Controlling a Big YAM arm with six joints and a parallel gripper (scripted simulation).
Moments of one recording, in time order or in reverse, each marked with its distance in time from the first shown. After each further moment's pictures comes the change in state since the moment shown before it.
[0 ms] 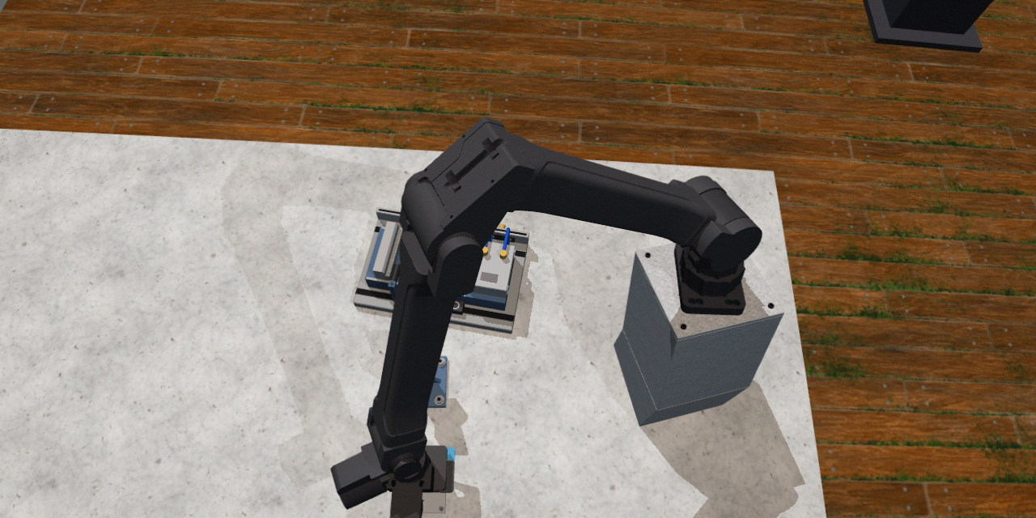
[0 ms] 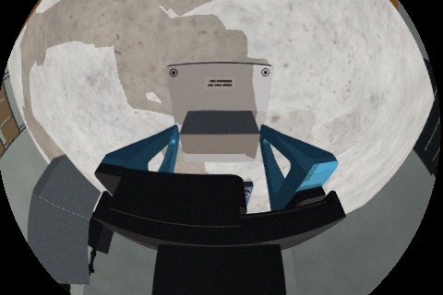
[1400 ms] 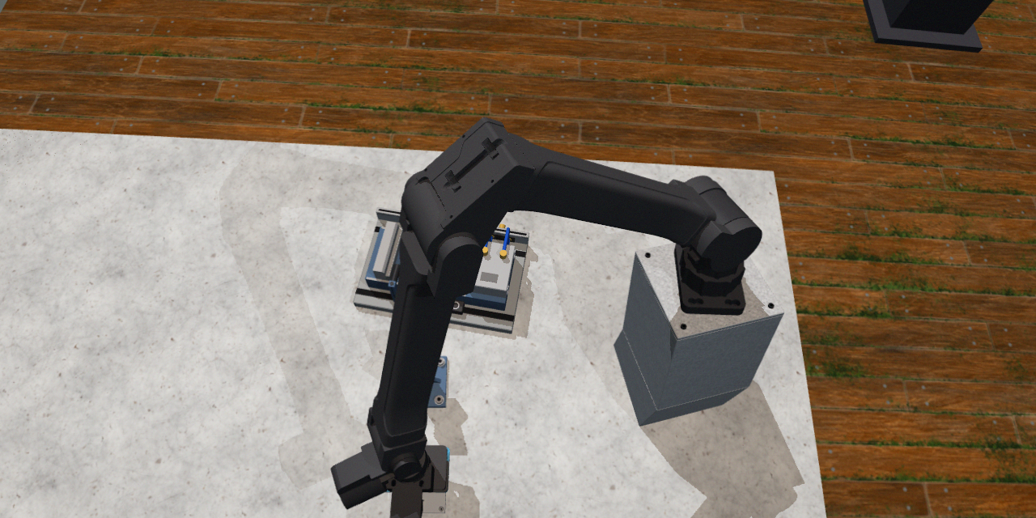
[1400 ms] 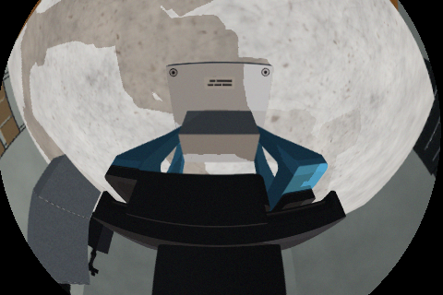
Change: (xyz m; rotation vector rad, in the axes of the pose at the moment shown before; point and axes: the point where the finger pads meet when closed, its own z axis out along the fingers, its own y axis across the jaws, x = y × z) arm 0.000 0.000 0.000 0.000 0.001 0.000
